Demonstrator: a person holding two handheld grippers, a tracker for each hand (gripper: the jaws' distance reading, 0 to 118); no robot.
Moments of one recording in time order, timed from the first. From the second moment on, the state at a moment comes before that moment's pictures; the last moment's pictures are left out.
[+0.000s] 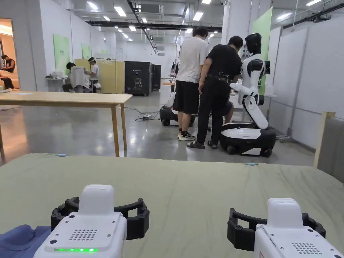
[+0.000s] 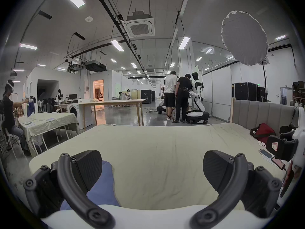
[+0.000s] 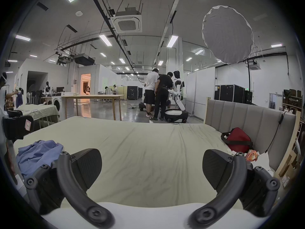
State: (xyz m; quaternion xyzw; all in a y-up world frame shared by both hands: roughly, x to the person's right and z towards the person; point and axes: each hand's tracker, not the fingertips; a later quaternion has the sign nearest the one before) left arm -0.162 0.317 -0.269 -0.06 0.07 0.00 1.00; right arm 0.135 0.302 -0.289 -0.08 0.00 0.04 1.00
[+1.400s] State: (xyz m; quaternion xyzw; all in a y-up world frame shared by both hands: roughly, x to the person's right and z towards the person) left arm -0.224 0.304 -0.269 -0.09 0.06 0.27 0.95; right arm 0.110 0.311 -0.287 -0.05 0.06 0.22 0.97
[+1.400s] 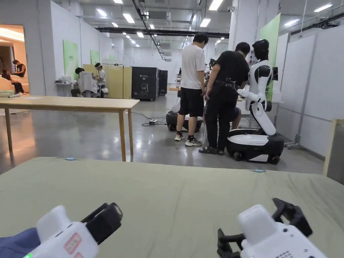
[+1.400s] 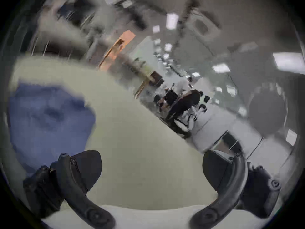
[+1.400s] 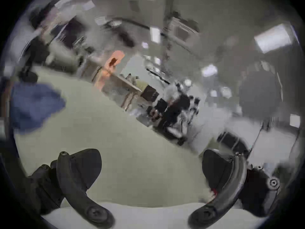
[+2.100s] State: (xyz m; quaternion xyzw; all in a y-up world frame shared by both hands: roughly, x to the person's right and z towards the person) left arm -0.160 0.323 -0.261 -0.04 0.09 -0.02 0.99; right arm 0.148 0.317 -0.273 -0.03 0.00 0.00 1.00
